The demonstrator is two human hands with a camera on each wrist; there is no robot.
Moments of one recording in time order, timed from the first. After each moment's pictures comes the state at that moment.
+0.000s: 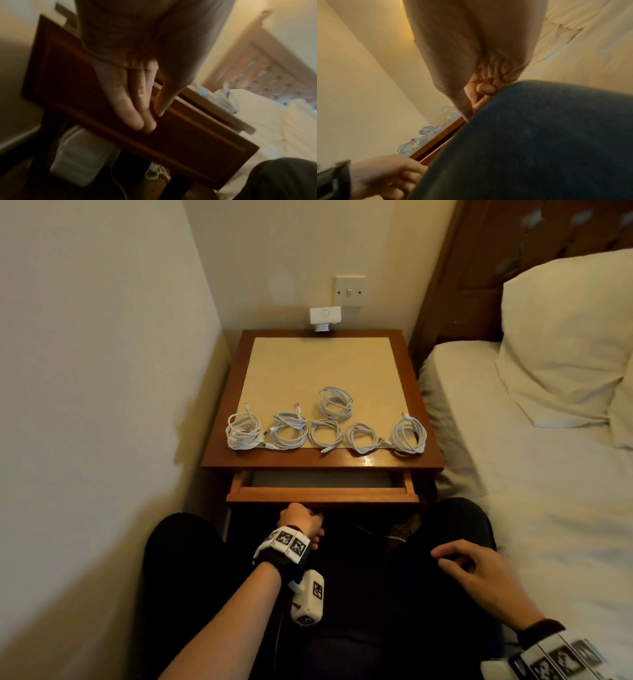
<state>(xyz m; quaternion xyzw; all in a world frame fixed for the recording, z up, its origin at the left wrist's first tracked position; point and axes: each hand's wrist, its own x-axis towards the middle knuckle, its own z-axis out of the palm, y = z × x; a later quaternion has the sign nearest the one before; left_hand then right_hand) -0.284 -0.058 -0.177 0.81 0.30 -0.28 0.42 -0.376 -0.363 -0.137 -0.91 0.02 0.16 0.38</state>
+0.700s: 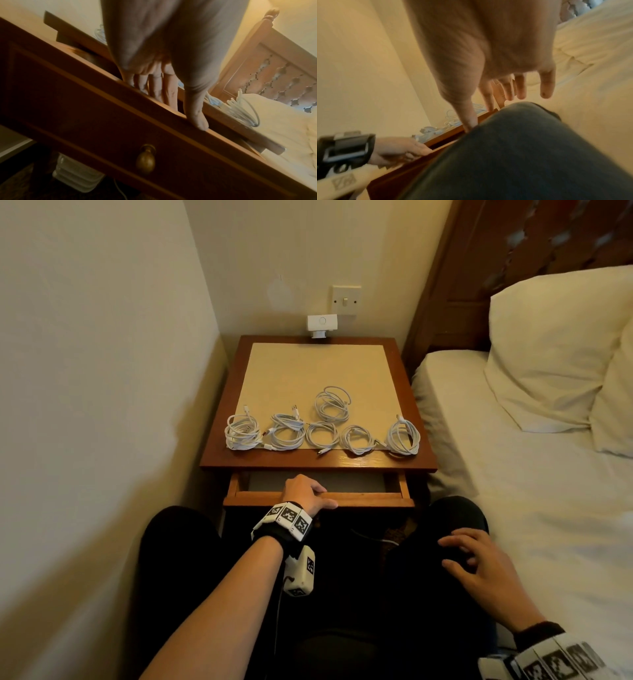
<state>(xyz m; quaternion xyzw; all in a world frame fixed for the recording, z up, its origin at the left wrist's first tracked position) -0.251 -0.050 -0.160 0.89 0.10 -0.21 0.38 -0.389 -0.359 -0.117 -0.94 0.03 0.11 0.34</state>
